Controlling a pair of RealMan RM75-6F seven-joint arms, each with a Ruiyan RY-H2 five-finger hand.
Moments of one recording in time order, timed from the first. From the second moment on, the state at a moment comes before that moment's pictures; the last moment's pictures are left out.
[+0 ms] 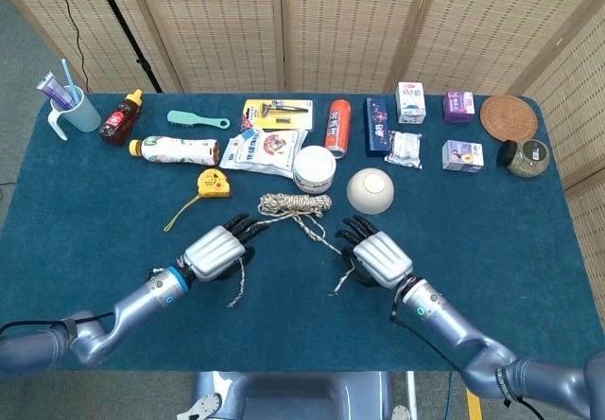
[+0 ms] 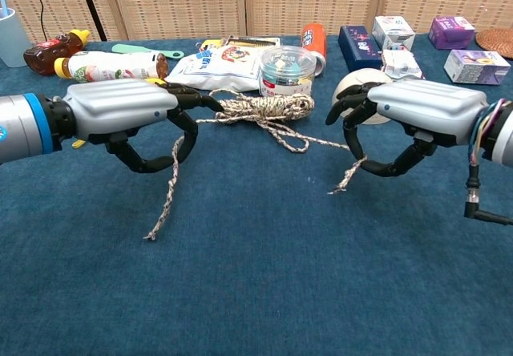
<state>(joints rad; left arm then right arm) -0.82 -1.48 0.02 -1.37 1.57 0.93 0.01 0.69 -1.50 0.03 -1.37 -1.55 1.02 0.05</state>
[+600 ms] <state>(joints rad) -0.70 -1.29 0.02 -1.35 1.53 1.08 -0.10 0.65 -1.37 0.06 -1.45 -1.55 1.09 0.01</state>
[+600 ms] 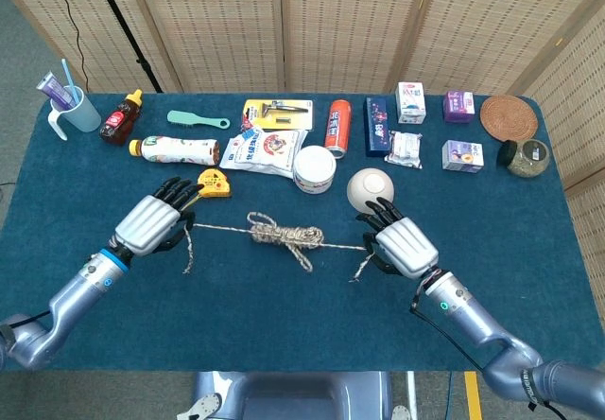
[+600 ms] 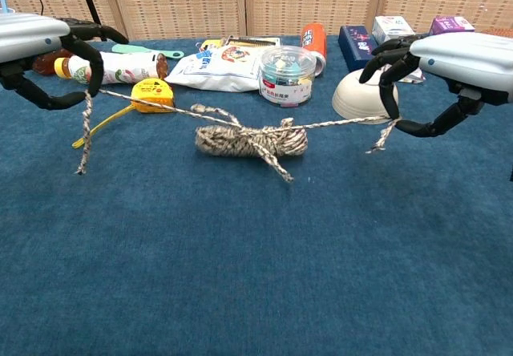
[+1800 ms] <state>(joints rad) -0.59 -1.20 -0.04 -1.13 1.40 1.06 -0.22 0.56 -1.24 0.07 -1.38 -1.48 1.12 0.06</state>
